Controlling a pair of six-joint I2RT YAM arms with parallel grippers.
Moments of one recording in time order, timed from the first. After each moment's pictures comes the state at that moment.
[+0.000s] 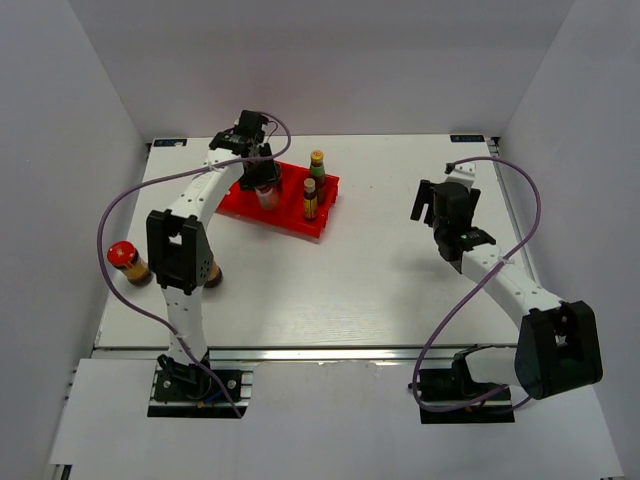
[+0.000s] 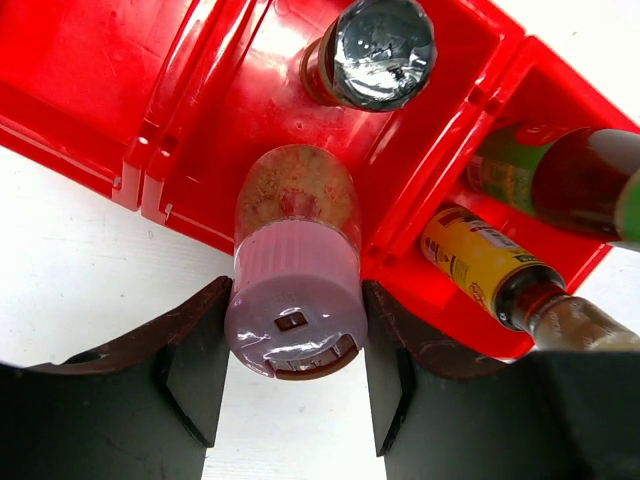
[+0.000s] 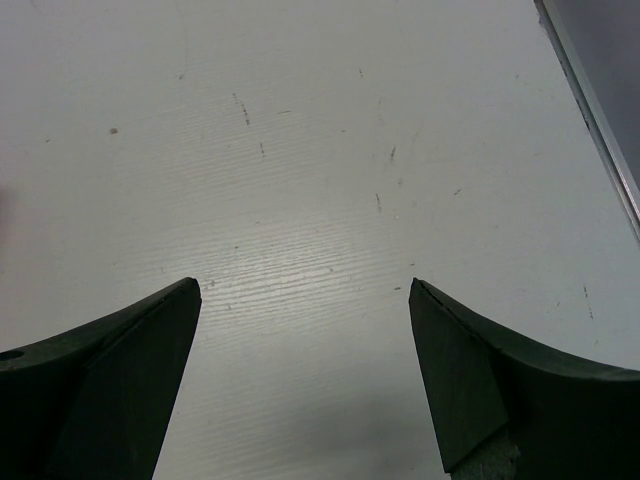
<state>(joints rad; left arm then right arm) -0.30 2.05 1.95 -0.90 -0.15 -0.47 0.31 1.28 0.82 0.00 0.43 0.23</state>
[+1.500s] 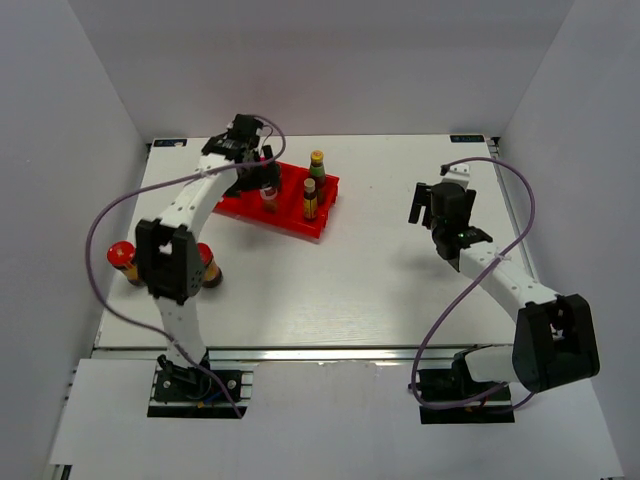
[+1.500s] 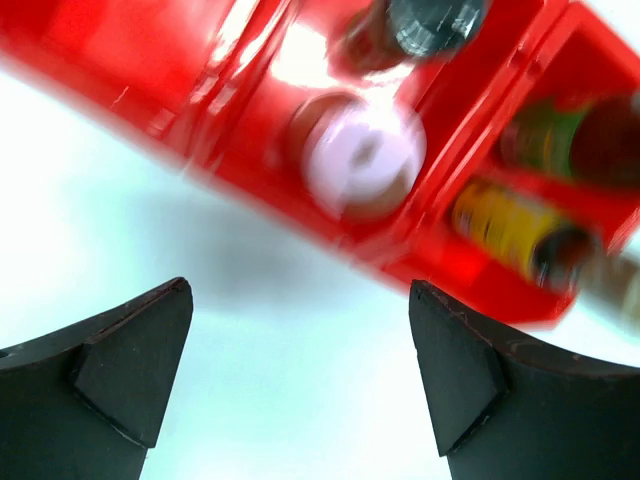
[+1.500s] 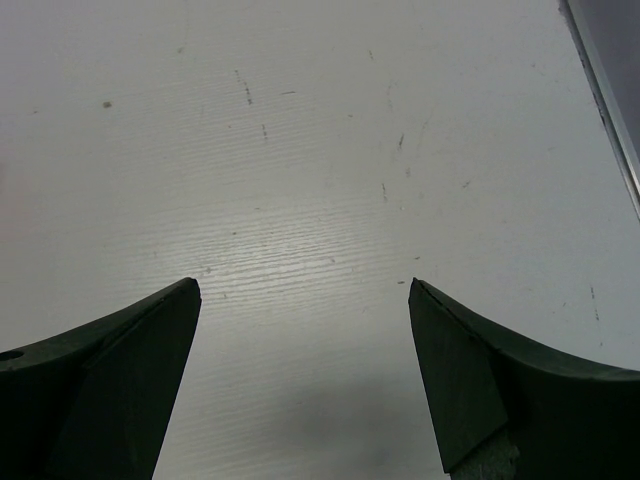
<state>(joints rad) -0.30 2.00 1.89 -0.92 -0.19 -0.46 0.31 1.32 0.82 -0.01 0.42 0.20</state>
